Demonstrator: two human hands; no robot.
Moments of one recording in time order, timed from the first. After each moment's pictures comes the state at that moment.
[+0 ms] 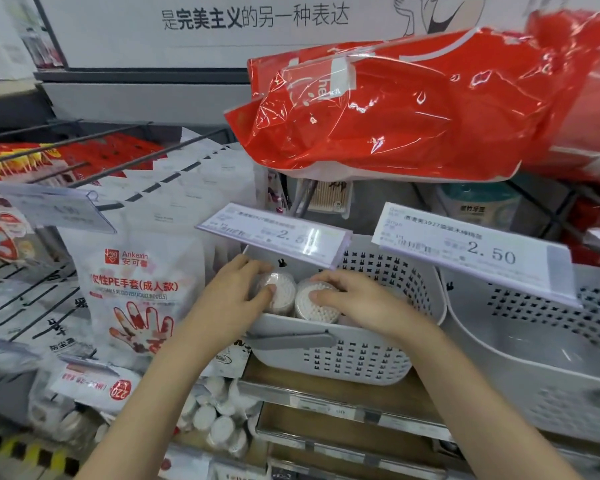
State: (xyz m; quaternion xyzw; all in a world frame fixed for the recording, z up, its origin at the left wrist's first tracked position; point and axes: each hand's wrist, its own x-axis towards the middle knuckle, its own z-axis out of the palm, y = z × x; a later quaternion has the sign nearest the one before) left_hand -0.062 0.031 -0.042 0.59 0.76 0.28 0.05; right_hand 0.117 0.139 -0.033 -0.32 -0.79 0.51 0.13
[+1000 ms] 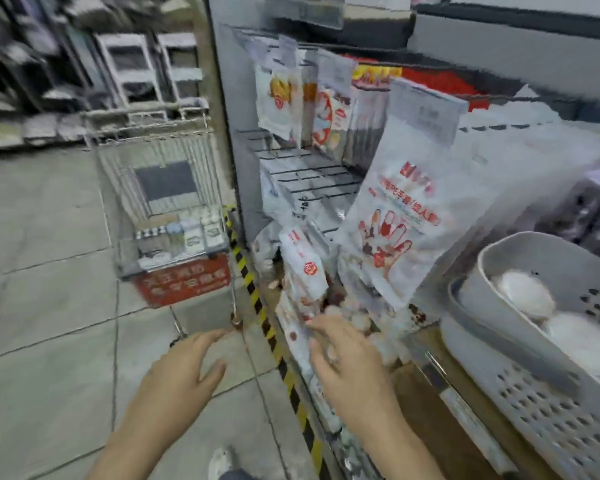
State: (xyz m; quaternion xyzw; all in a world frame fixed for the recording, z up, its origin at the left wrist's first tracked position) left_hand 0.037 -0.283 -0.135 0.08 0.97 0.23 0.02; right_hand 0.060 -0.050 -0.109 0.08 -0.93 0.36 0.07
